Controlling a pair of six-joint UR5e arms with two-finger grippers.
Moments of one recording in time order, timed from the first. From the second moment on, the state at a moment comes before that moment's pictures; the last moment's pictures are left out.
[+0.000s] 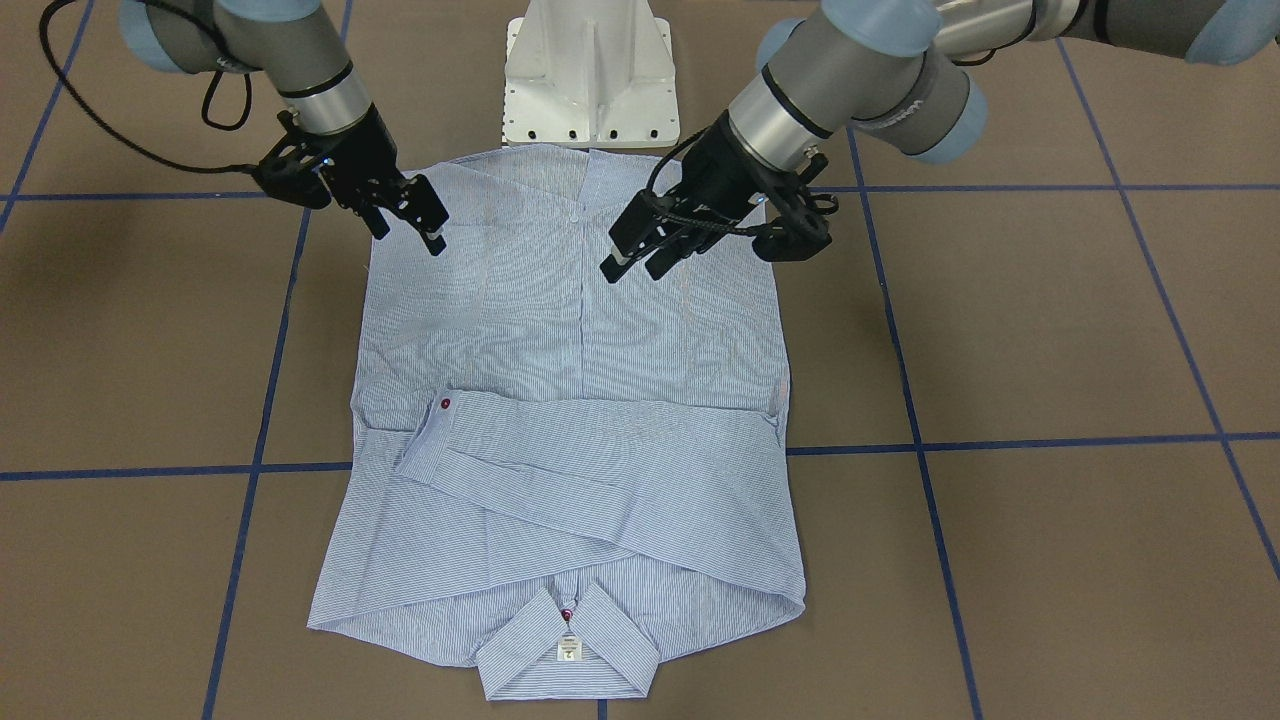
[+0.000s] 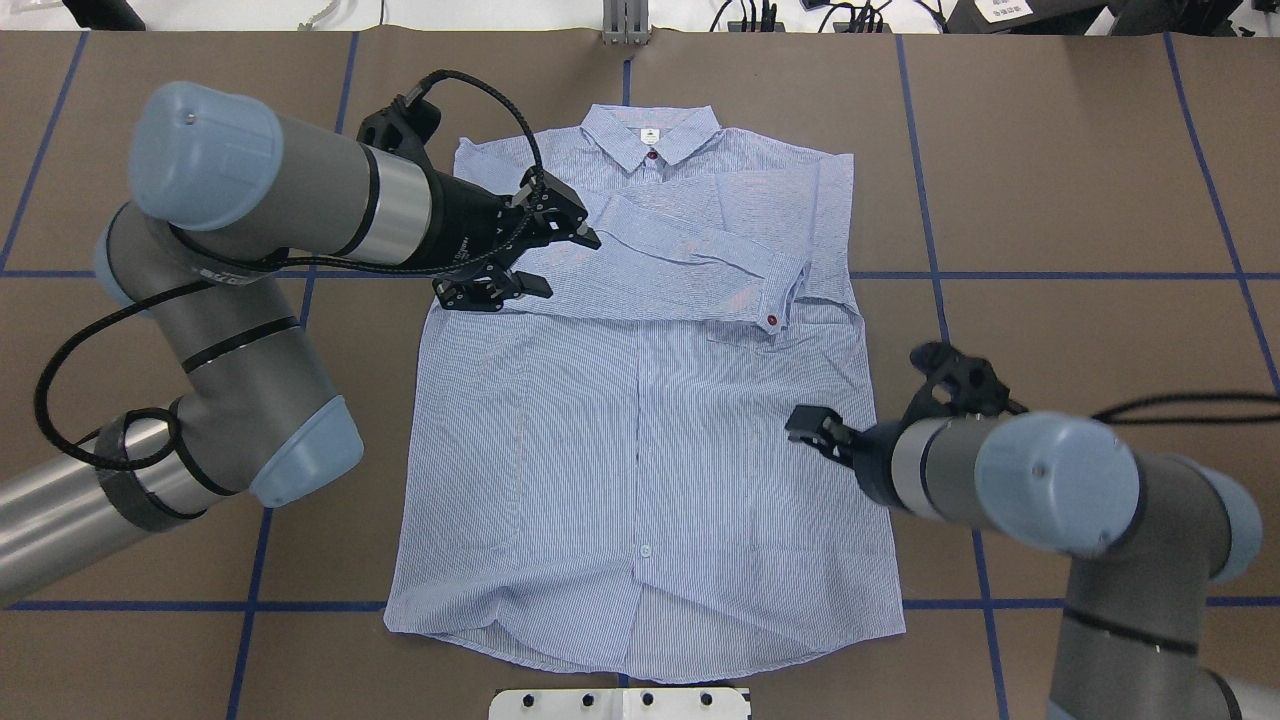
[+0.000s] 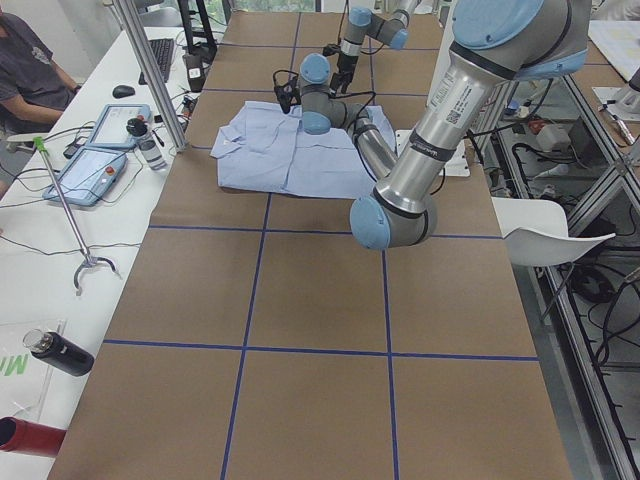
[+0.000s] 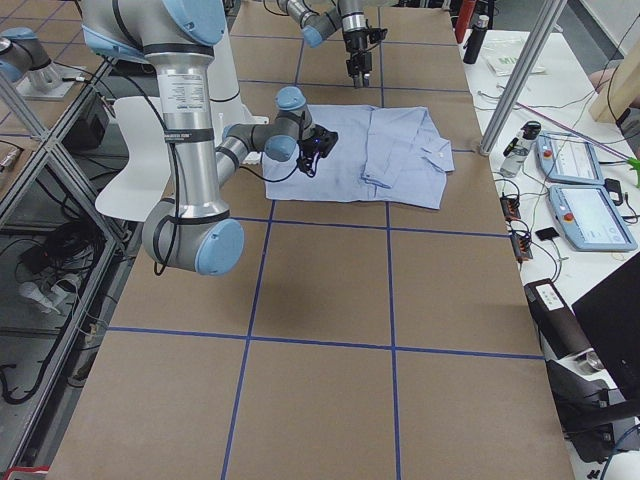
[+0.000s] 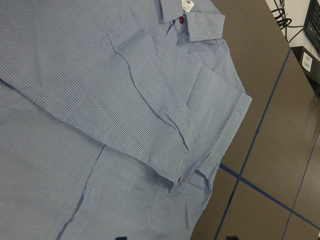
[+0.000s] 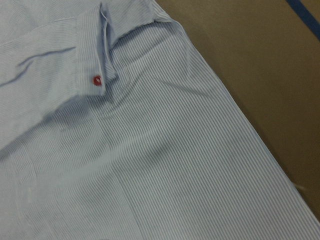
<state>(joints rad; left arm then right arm) -0.69 -2.15 -1.77 -2.23 -2.02 -1.90 0.31 -1.46 2.09 -1.22 1.54 1.94</state>
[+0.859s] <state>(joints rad) -0.73 -2.11 -1.91 -2.19 -2.00 -1.89 -0.05 -1.69 2.15 -1.16 1.23 2.26</state>
